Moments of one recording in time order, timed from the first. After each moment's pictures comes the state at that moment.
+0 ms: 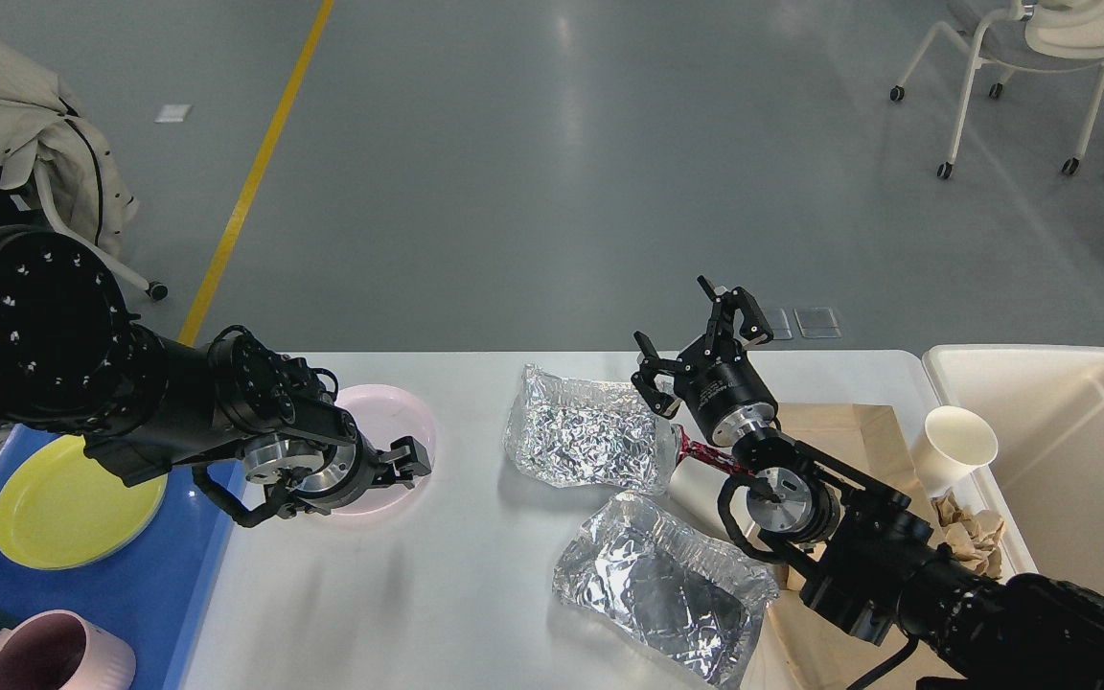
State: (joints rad) left arm -1.59 0.05 1.18 -1.17 -0.35 -0.08 0.21; right arm 0.68 0.03 0.54 0.53 0.11 0.31 0.46
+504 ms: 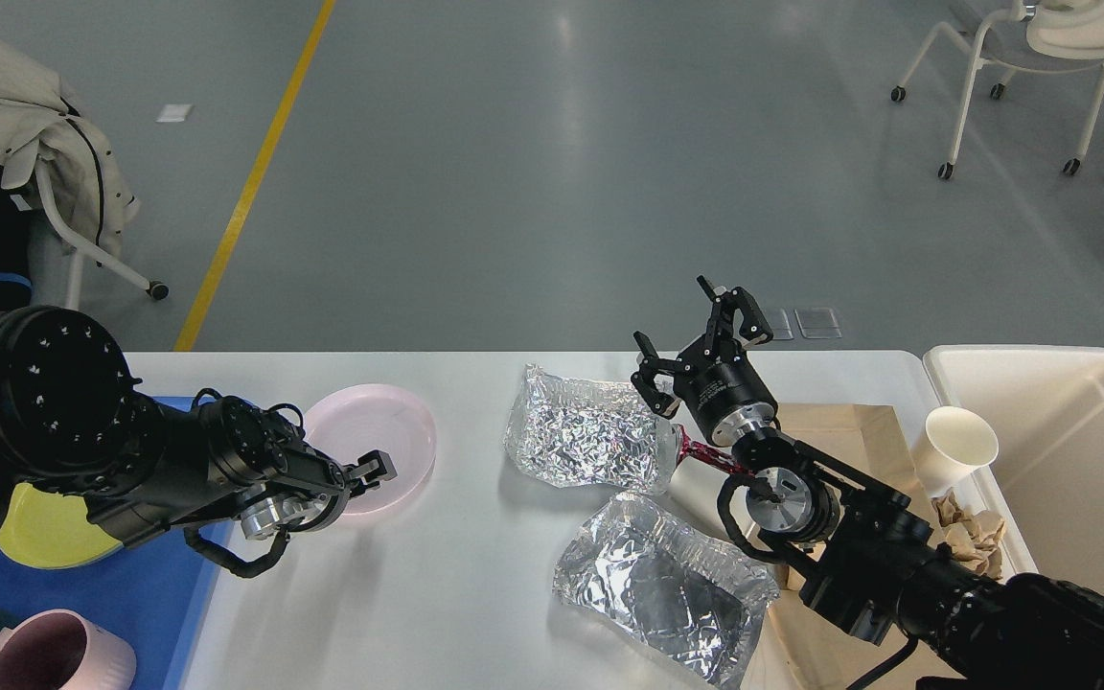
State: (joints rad) left arm -1.39 0.09 1.14 -1.08 -0.38 0.17 0.21; right arm 0.68 0.03 0.54 0.53 0.11 0.31 0.46
